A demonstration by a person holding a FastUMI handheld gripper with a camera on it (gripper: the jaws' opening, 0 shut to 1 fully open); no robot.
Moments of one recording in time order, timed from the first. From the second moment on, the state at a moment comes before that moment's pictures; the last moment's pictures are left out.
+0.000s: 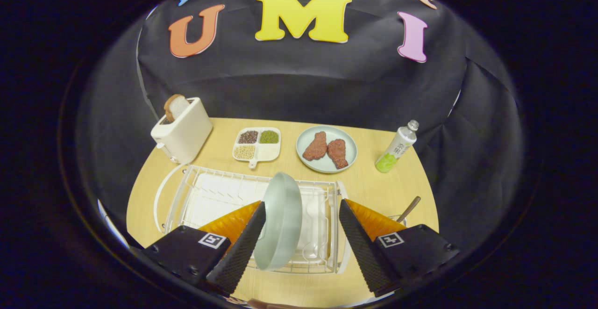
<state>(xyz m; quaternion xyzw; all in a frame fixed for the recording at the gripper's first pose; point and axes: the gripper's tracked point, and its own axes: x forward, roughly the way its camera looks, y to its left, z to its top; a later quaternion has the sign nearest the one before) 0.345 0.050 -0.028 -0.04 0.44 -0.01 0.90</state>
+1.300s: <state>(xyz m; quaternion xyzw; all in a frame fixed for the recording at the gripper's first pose) 0.343 0.060 -0.004 -0.26 0.45 -0.21 0.83</state>
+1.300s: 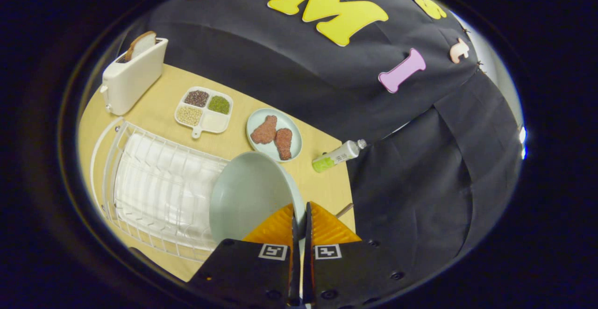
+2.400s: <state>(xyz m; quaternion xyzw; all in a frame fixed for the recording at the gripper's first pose) 0.172 0.024 -0.078 0.04 0.47 0.03 0.88</state>
